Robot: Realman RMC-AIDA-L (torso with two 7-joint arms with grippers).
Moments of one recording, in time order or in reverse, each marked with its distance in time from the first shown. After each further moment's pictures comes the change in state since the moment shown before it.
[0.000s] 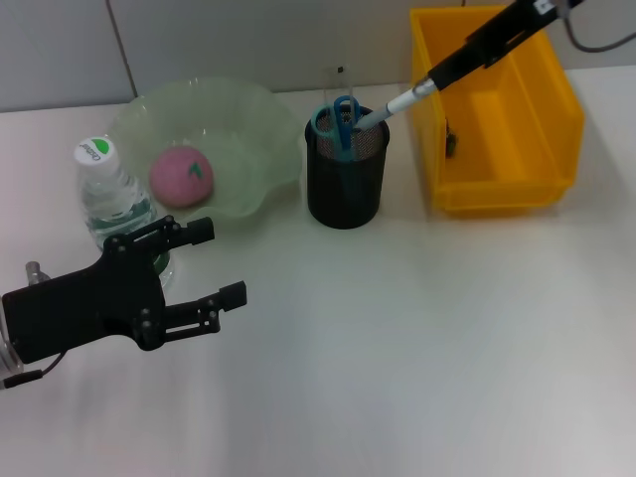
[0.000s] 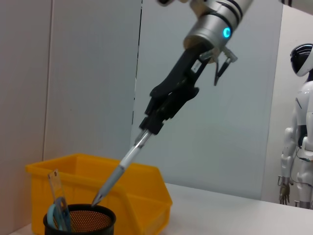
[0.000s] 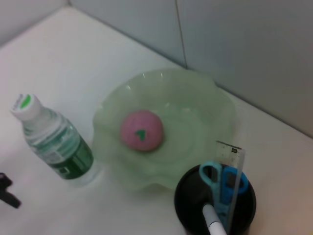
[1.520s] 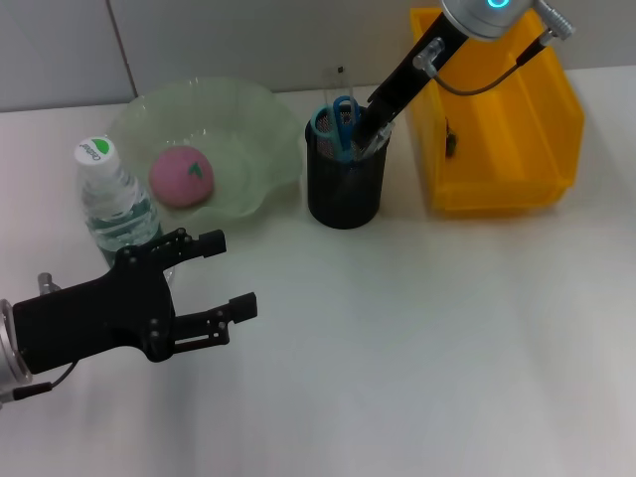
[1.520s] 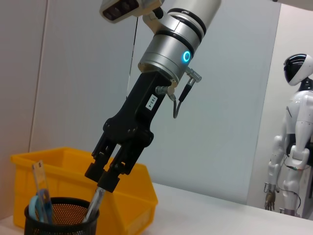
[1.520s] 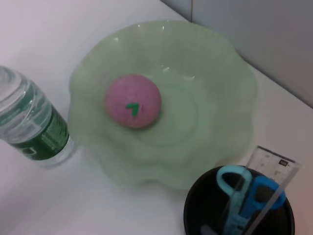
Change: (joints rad) left arm 0.003 -0.006 0.019 -0.010 0.000 0.011 -0.044; right arm 0.160 0.054 -0.191 0.334 -0.109 0.289 0.069
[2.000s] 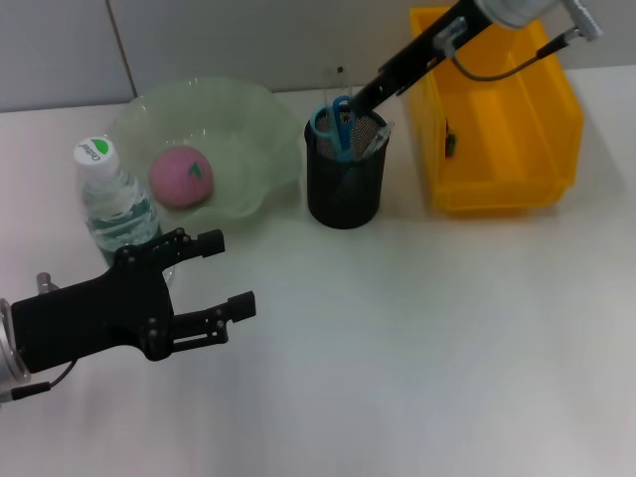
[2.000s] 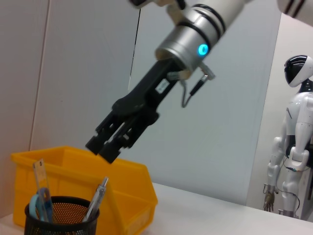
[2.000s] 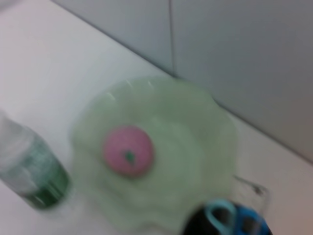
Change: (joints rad) left arm -0.002 0.003 0.001 0.000 -0.001 0.001 -0.015; right arm -0.192 0.073 0.006 -0.373 0.076 -0.053 0.031
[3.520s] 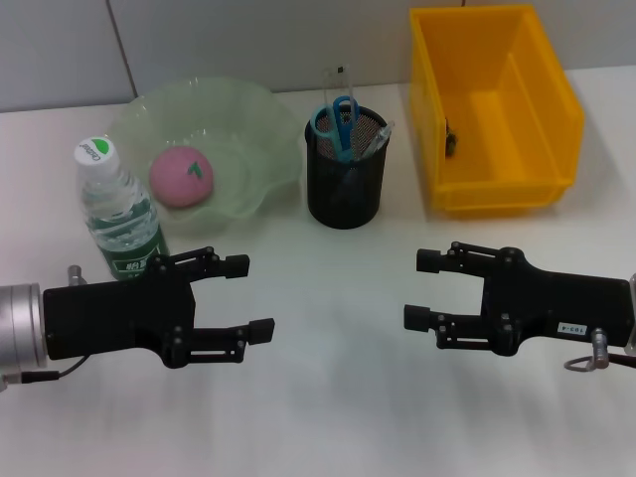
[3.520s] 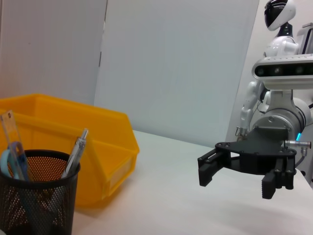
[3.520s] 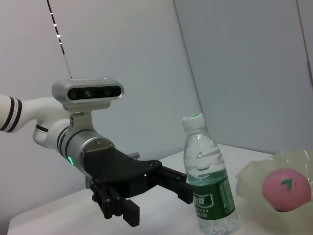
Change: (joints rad) left arm -0.075 0.005 0.057 0.061 0.130 -0.053 -0.100; right arm -0.648 -0.015 0.120 0.581 0.915 -0.139 -1.316
